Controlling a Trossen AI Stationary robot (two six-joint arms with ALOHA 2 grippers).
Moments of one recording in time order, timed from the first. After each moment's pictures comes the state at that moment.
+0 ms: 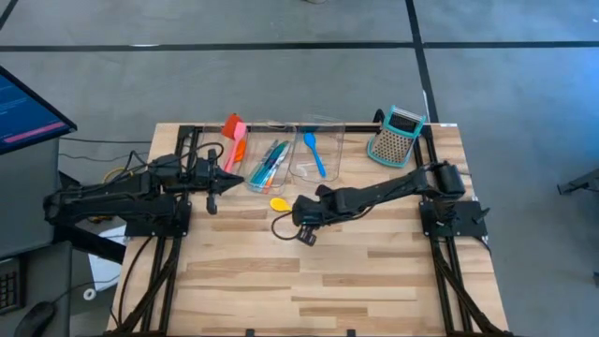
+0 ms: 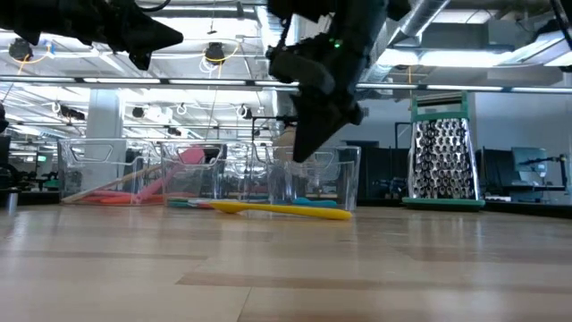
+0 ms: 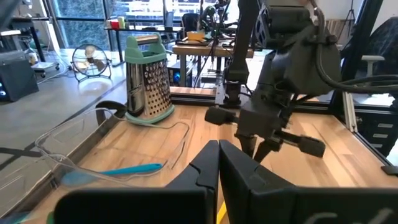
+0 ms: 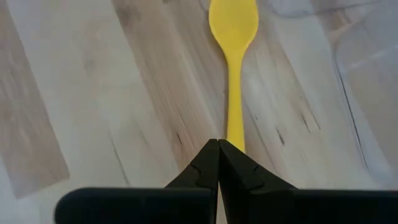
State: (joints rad) left arm 0.21 0.49 0.38 0.02 0.08 -0.01; right arm 0.14 1.96 1.45 -0.67 0.26 0.49
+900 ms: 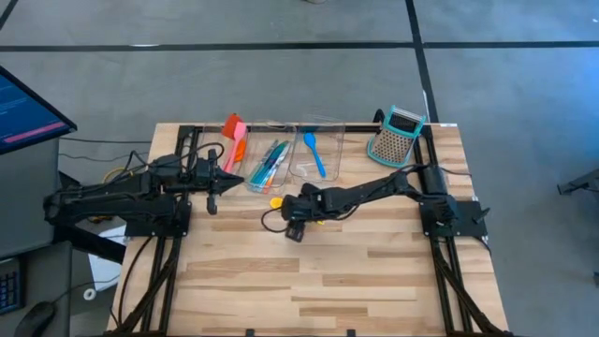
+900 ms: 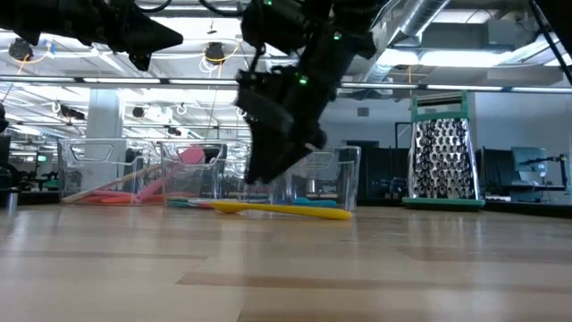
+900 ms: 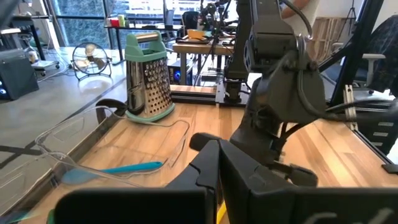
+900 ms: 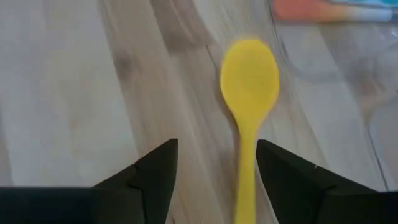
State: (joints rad) left arm 0.21 0.49 0.38 0.02 0.08 0.00; right arm 0.09 2.09 1.48 -0.46 0.25 0.34
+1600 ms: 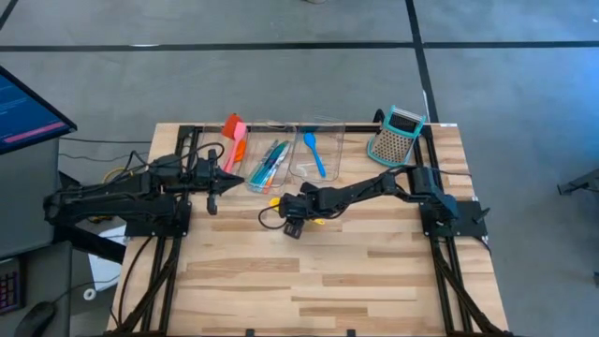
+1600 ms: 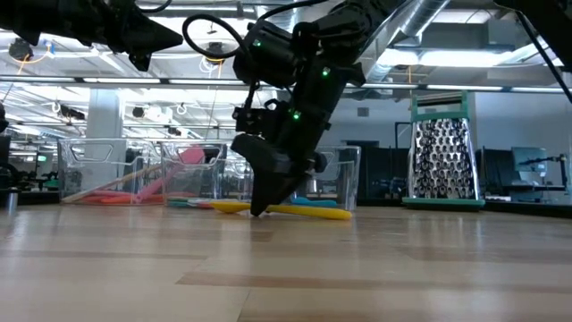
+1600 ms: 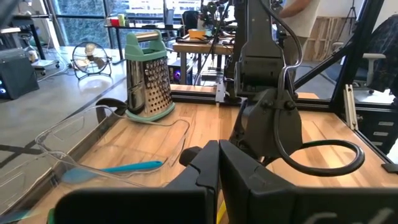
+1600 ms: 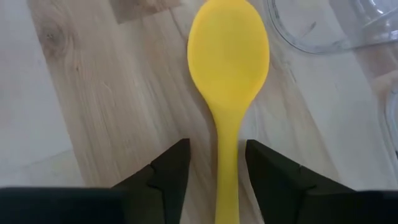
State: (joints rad) left arm 0.21 0.49 0.38 0.01 0.08 0.00; right arm 0.05 2.22 1.49 -0.44 0.26 0.34
